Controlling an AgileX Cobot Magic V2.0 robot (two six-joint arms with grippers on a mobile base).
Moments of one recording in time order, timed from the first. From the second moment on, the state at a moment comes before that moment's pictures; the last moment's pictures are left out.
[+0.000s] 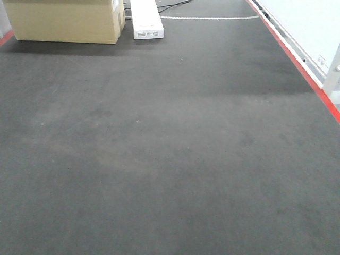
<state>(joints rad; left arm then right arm) -0.09 0.11 -0.40 -0.10 0.74 0.07 0.14 0.28 -0.40 0.01 0.53 0.06</state>
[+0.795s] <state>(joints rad) -0.09 0.11 -0.40 -0.10 0.74 0.07 0.14 0.28 -0.40 0.01 0.53 0.06</state>
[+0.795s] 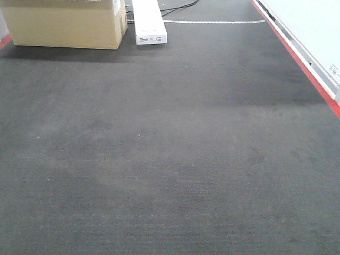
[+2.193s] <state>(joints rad) -0.09 0.89 -0.70 -0.05 0.69 -0.14 0.14 0.28 -0.40 0.01 0.53 0.06</state>
